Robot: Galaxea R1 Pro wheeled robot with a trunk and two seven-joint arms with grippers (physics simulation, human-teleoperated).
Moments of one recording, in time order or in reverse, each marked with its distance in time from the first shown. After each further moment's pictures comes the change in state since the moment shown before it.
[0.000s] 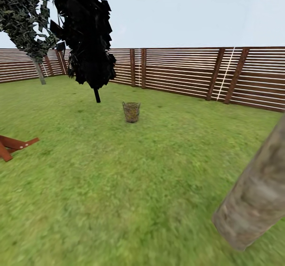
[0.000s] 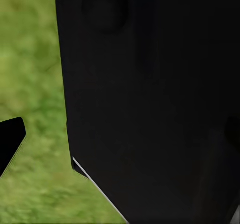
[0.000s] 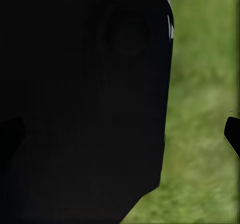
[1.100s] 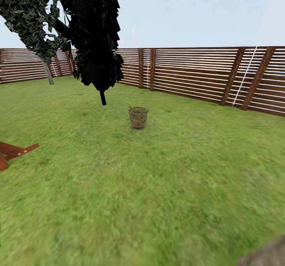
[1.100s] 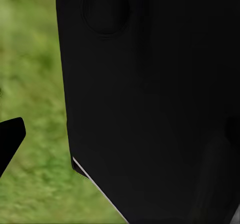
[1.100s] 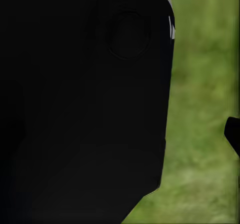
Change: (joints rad) left arm 0.000 0.000 0.000 0.000 0.000 0.000 0.000; right arm 0.000 0.002 -0.001 0.000 0.001 -0.001 -0.001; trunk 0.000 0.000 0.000
